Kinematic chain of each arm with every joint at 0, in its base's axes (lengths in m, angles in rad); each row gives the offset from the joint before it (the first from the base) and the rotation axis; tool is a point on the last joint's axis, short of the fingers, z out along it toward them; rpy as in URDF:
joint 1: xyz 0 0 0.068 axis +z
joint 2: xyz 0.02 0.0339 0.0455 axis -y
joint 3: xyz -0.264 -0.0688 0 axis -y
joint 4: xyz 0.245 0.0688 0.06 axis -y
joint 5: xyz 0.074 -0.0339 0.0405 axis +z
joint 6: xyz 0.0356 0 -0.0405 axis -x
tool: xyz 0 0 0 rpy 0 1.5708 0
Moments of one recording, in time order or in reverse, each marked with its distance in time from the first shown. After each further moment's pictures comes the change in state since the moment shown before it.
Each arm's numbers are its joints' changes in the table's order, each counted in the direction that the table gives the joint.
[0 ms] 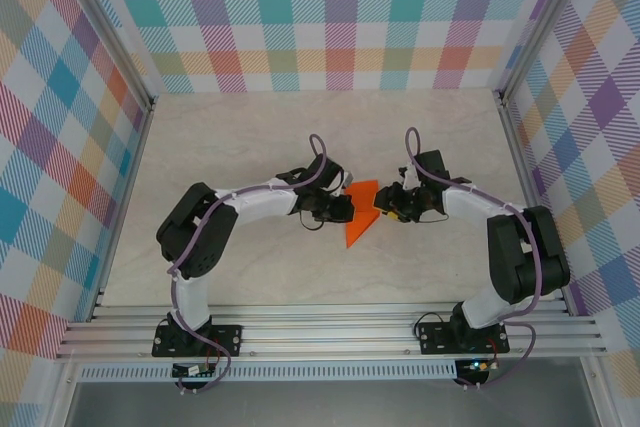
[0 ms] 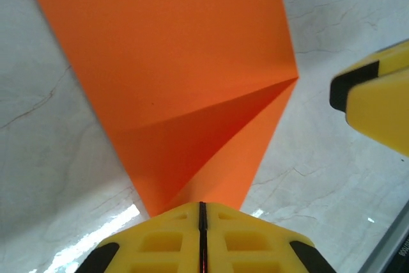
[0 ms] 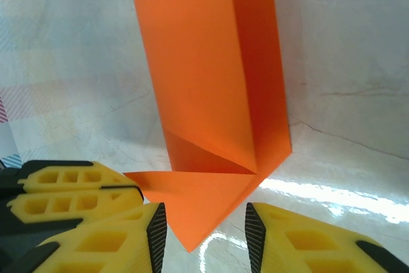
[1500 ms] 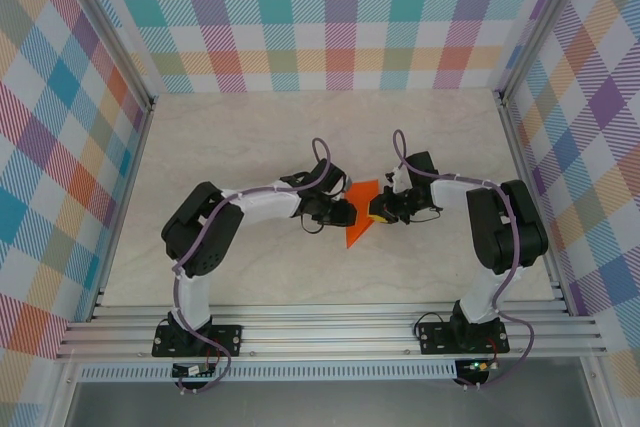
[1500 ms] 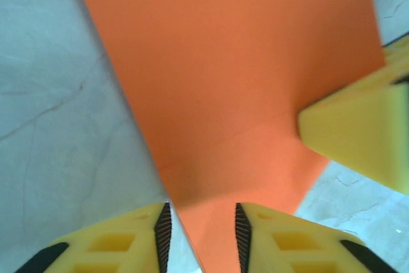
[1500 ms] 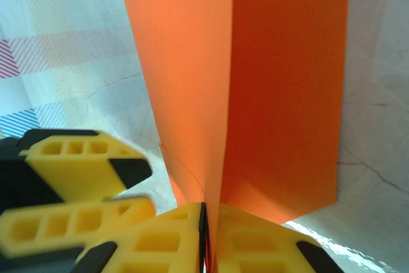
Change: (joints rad) left arm -0.027 -0.011 -0.015 0.001 0.078 -0.007; right arm 0.000 -0.209 0.069 0.024 0.181 0.093
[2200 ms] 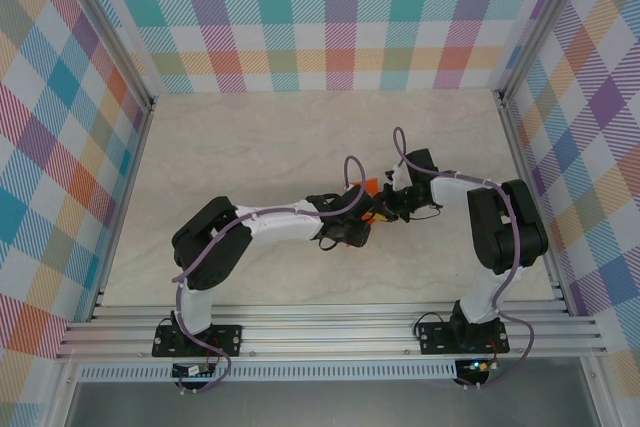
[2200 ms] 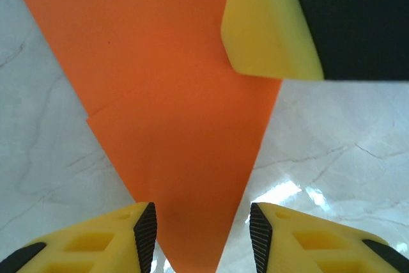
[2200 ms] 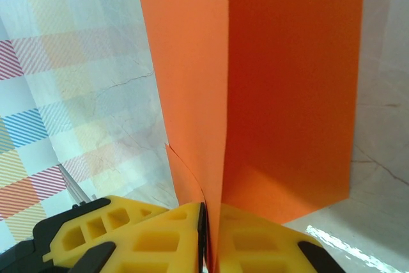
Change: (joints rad) left arm -0.217 -0.010 0.053 -0.108 0.392 -0.027; right arm 0.000 0.000 0.031 -0.042 0.006 -0.003
